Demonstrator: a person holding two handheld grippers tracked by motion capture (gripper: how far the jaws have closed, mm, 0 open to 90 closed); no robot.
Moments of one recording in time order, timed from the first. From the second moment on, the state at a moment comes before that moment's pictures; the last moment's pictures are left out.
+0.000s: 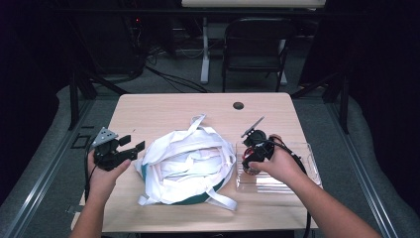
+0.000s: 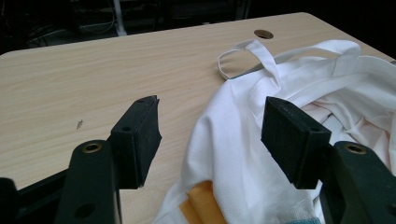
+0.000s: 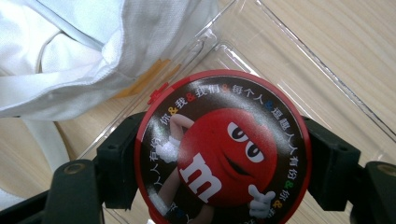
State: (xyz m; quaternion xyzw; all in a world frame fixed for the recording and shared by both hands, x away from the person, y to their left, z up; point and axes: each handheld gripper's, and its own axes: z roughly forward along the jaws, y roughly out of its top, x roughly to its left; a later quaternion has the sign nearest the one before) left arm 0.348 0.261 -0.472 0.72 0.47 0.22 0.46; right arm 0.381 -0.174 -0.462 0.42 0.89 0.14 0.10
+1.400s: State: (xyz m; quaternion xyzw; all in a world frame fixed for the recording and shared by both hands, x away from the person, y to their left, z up) left arm 0.348 0.260 -0.473 0.73 0.47 0.22 0.46; right arm 0.385 -0.179 -0.493 0.41 0.90 0.13 0.10
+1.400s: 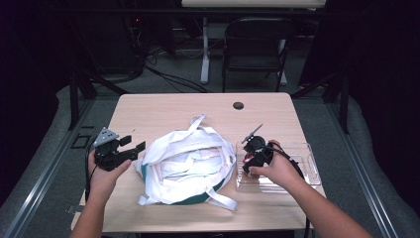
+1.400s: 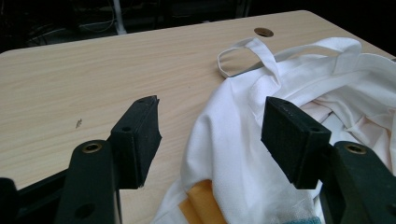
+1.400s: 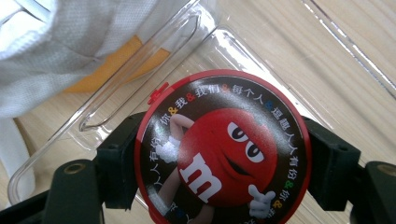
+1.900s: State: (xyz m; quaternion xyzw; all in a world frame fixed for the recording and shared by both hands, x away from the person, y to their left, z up) left arm 0.349 0.261 -0.473 0.73 0.47 0.22 0.46; right arm 0.385 -0.171 -0.505 0.40 0.90 0.12 0.10
